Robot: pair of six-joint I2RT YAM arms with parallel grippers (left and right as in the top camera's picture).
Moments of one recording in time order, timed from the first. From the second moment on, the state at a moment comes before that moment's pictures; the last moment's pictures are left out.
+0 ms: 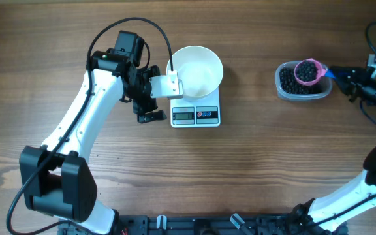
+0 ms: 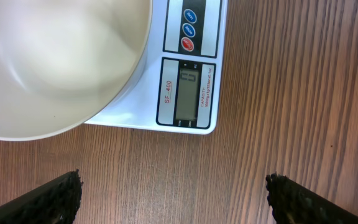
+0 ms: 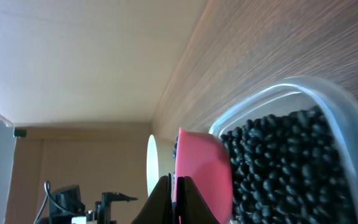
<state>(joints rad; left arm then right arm) -0.24 1.73 1.40 -1.06 0.39 1.22 -0.65 1.98 1.27 -0.48 -1.31 0.24</state>
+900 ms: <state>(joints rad) -0.24 1.73 1.40 -1.06 0.39 1.22 -0.15 1.98 1.28 0.08 -1.33 0.74</state>
